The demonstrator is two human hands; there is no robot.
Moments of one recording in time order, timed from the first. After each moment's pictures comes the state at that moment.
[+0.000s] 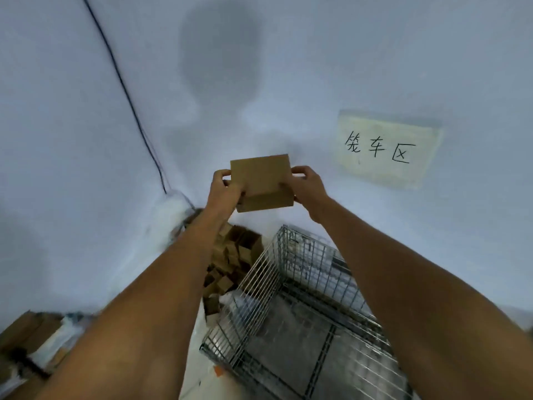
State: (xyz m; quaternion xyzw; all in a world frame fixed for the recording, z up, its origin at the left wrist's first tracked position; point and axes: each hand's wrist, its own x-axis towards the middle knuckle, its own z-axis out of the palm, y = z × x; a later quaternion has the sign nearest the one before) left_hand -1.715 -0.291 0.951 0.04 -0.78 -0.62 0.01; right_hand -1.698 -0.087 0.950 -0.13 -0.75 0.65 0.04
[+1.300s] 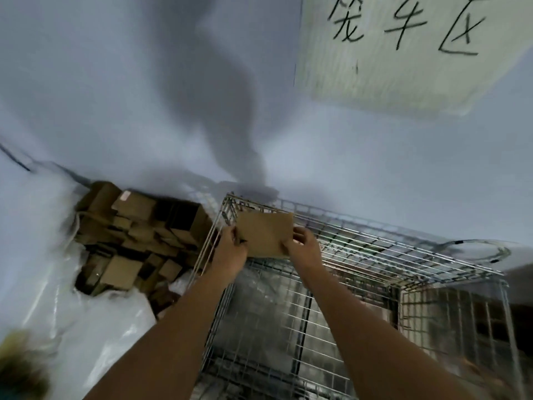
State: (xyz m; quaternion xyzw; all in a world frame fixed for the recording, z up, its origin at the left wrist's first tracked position) left_hand -1.856 -0.153 0.579 0.03 -0.82 -0.50 -0.28; right_hand -1.770 0.006 0.579 -0.41 -0.63 0.66 0.03
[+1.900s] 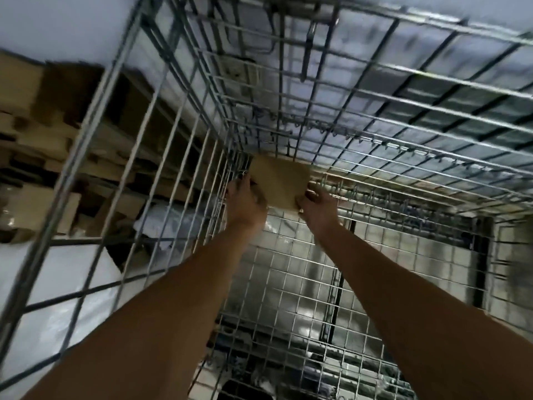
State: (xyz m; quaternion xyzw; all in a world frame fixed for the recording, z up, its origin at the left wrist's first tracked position) left_hand -1.882 -0.141 0.190 -0.03 -0.92 -0.29 -0.27; right_hand -1.802 -0.009 0.168 -0.50 -0.51 0.70 0.00
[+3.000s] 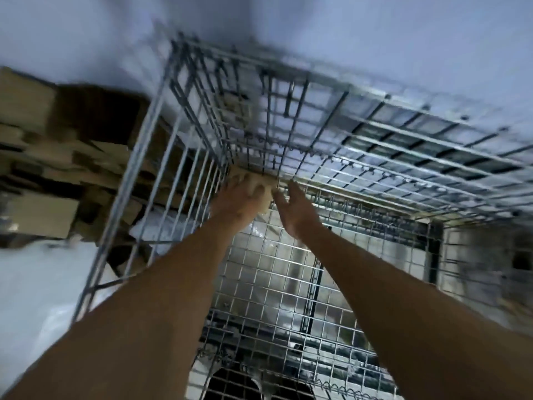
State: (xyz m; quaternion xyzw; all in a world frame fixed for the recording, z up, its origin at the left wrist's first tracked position) left_hand -1.906 -0.135 0.253 -0.19 -0.91 -0.14 -0.33; right_hand -1.810 -0.007 0.236 -0.35 -0.82 0.44 -0.15
